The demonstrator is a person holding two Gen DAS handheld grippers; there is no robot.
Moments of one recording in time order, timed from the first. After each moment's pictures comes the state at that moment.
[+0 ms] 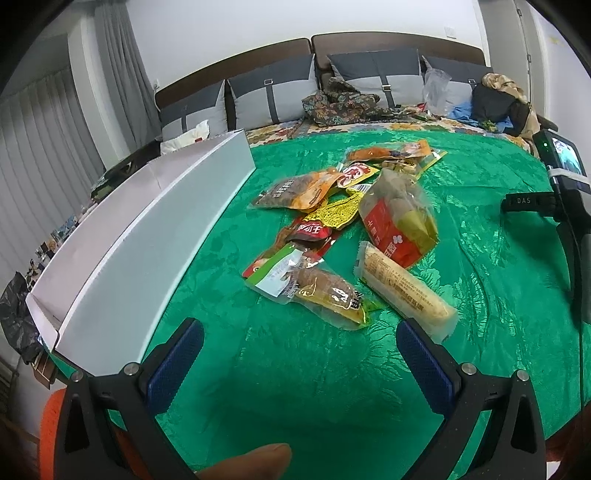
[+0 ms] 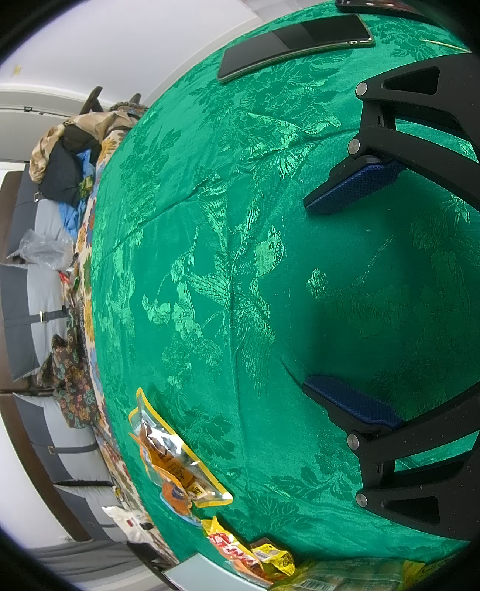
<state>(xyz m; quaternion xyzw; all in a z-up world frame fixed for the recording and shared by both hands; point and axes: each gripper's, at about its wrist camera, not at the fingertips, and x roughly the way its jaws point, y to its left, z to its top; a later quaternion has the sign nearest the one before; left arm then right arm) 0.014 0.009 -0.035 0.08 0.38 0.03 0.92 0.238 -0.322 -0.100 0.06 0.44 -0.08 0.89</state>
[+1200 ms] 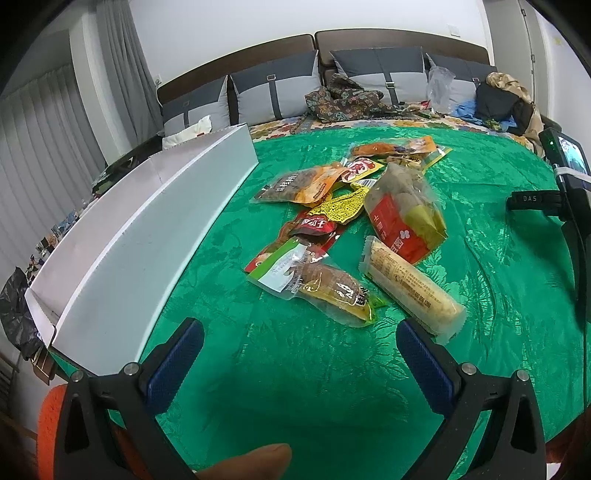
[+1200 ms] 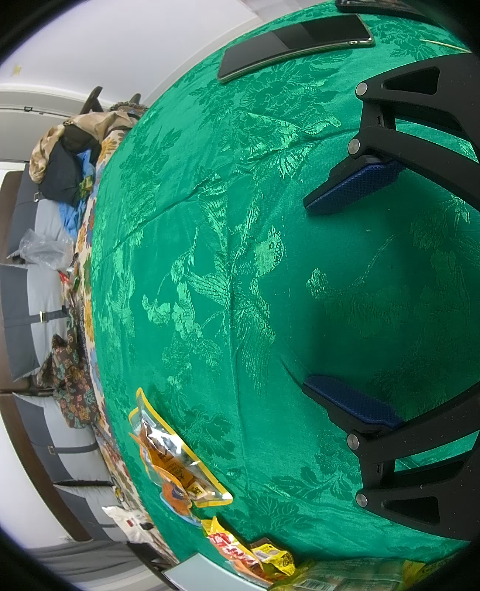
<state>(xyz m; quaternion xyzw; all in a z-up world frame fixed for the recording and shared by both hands) 0.015 0.010 -0.040 0.08 0.38 0.04 0.92 0.237 -0.321 -0.099 0.06 0.44 -0.08 0.89</state>
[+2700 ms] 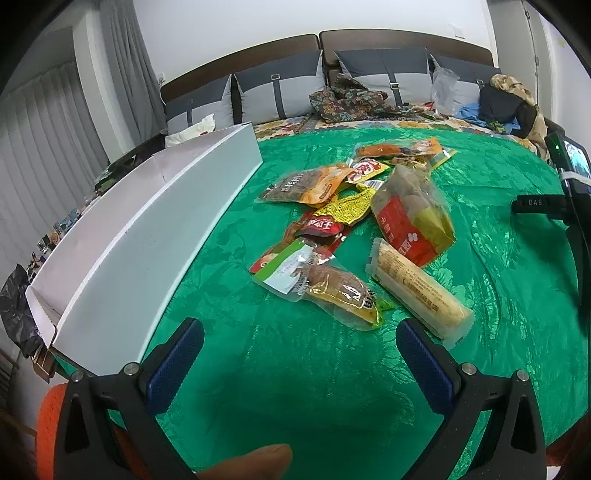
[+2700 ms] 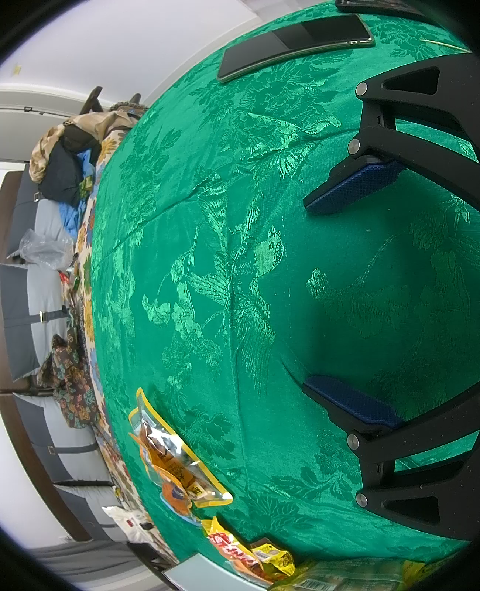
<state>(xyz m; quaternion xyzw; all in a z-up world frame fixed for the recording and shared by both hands) 0.019 0.016 -0.041 0.08 0.38 0.04 0.92 0.238 -0.321 -0.099 0.06 0.44 -0.08 0.89</state>
